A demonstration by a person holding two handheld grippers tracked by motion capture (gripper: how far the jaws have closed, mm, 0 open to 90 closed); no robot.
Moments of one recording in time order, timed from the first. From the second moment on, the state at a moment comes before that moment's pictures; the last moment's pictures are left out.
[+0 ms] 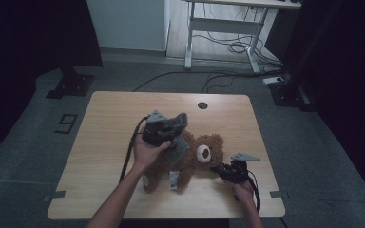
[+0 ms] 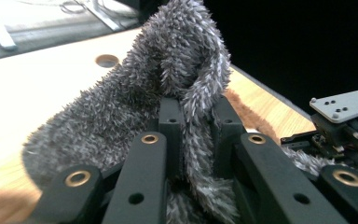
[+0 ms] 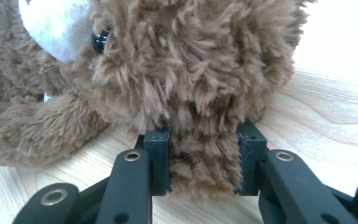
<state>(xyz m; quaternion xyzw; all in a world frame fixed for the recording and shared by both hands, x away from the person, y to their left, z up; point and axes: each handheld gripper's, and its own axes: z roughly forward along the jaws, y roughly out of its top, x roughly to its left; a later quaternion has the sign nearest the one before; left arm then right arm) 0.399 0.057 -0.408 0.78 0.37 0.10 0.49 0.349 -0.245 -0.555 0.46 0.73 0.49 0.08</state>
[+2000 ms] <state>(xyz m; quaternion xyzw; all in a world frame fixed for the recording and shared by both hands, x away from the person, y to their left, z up) 0.406 0.003 -0.454 0.84 0.37 0.11 0.38 0.346 -0.242 -0.555 0.47 0.74 0.48 0.08</state>
